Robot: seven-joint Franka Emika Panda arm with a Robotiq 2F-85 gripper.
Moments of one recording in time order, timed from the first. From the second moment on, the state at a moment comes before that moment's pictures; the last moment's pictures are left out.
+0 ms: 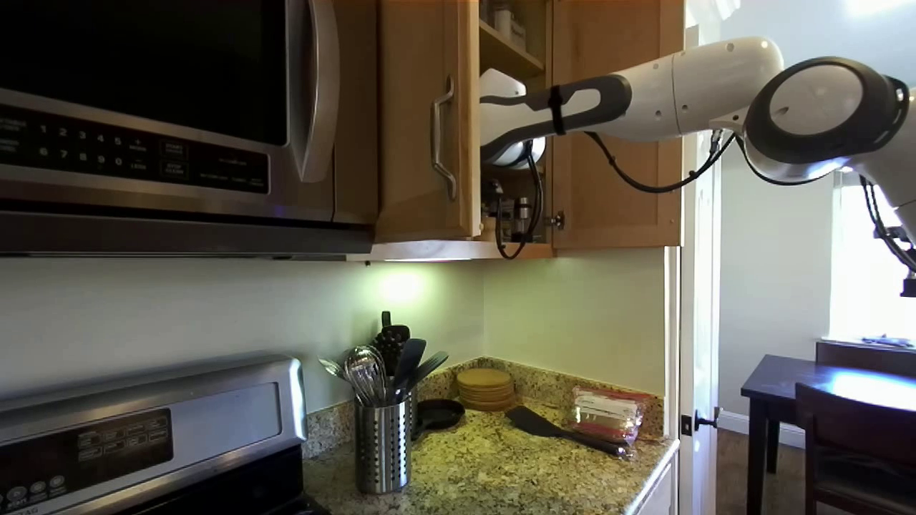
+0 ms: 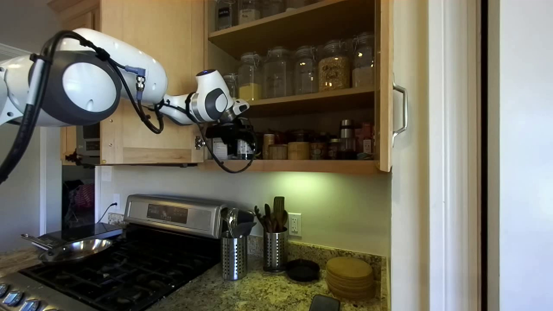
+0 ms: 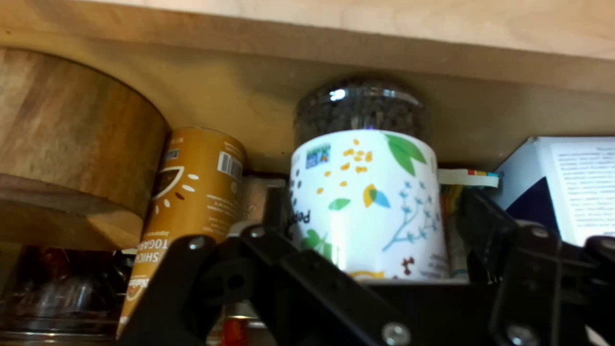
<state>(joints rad) 0.02 0.43 0.11 -1.20 -0.10 2.43 0.01</state>
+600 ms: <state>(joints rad) 0.02 0.43 0.11 -1.20 -0.10 2.46 0.01</state>
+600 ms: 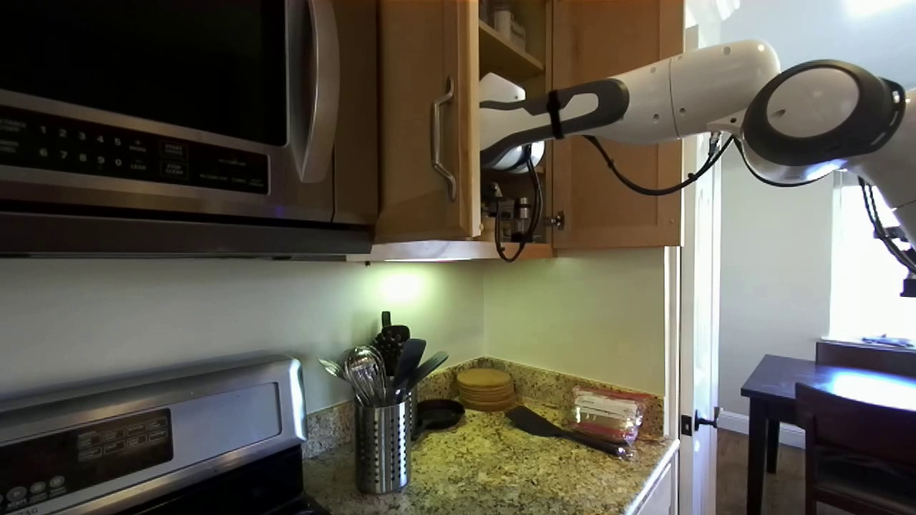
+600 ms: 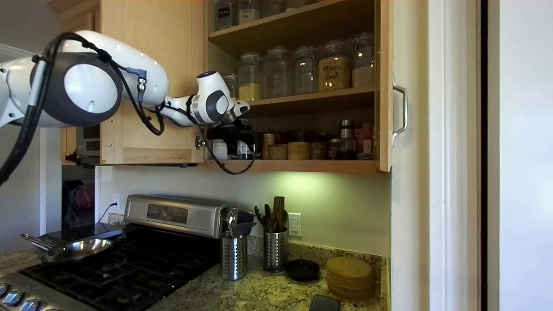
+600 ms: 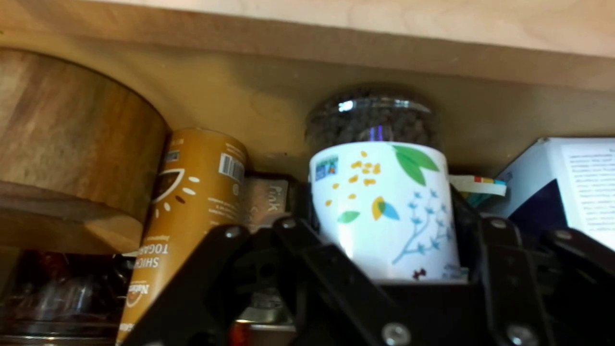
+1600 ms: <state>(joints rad) 0.02 0.06 0.11 -1.62 -0.12 2.51 0.09</state>
